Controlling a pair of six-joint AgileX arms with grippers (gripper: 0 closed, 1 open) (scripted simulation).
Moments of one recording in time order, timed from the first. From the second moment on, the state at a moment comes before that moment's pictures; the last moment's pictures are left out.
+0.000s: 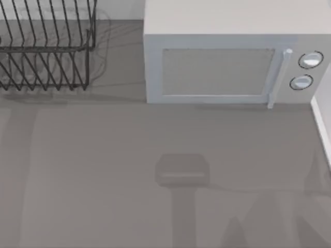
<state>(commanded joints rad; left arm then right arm) 0.18 0.89 1.11 -0.23 0.21 0.01 0.00 0.00 0.00 0.00 0.00 0.00</state>
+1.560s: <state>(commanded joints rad) 0.07 1.76 0.92 0.83 0.11 0.02 0.00 0.00 0.00 0.00 0.00 0.00</state>
